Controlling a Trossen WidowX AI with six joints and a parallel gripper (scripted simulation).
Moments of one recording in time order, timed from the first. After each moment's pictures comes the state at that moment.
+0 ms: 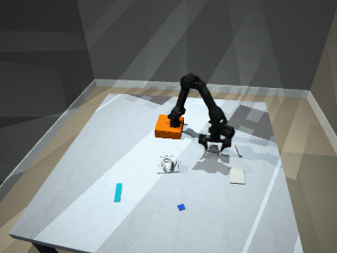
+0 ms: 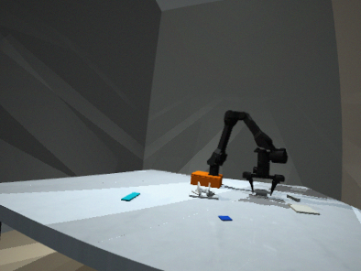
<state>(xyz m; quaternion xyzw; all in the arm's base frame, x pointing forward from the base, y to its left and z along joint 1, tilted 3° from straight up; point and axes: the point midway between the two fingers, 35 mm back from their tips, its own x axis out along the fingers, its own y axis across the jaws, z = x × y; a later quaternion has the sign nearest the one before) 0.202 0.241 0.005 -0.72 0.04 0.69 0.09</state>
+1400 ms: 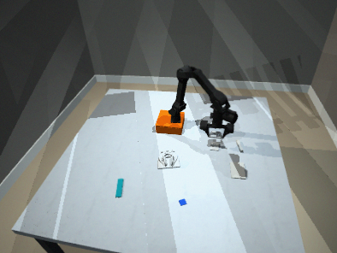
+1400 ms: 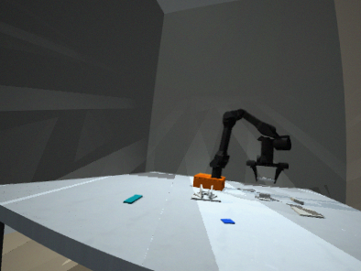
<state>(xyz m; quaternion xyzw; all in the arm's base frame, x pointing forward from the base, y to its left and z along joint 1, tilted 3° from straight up) 0.199 0.236 0.075 -0.72 0.05 0.69 0.09</state>
